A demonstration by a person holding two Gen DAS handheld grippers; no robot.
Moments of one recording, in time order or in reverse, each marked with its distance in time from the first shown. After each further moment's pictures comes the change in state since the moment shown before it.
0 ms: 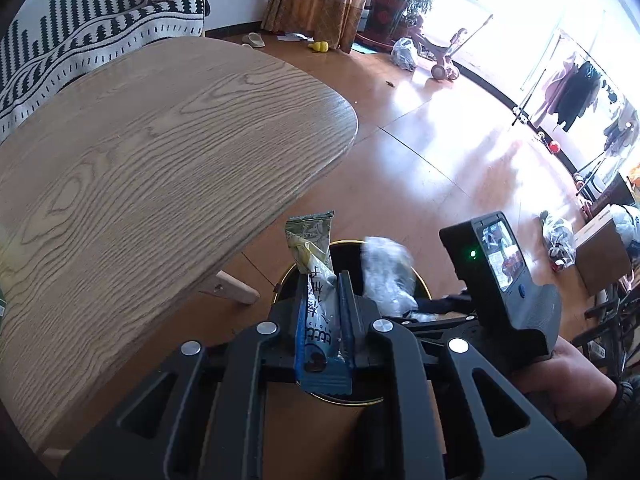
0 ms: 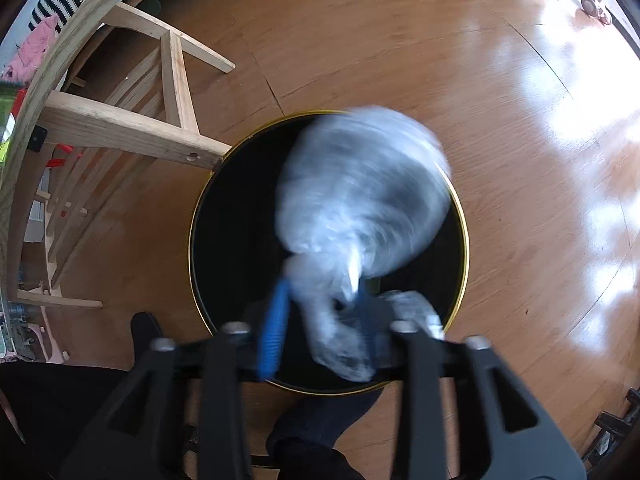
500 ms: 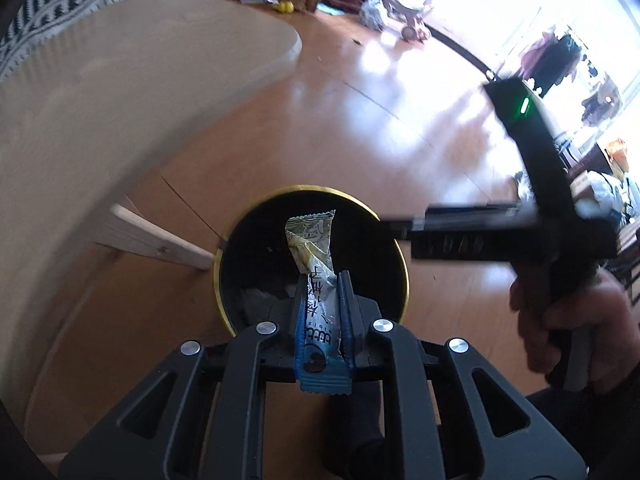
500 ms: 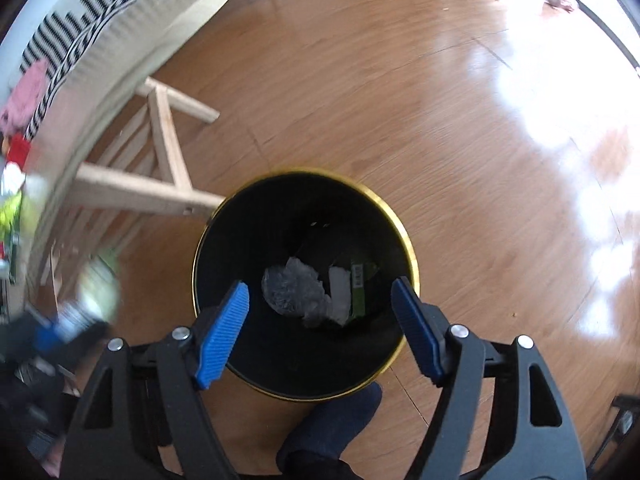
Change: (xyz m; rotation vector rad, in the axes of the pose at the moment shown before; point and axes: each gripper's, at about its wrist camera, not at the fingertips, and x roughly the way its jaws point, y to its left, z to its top) left arm 0.054 -0.027 -0.024 0.043 0.164 -0.130; right arm -0.051 -0.033 0.006 0.137 -0.133 -0.012
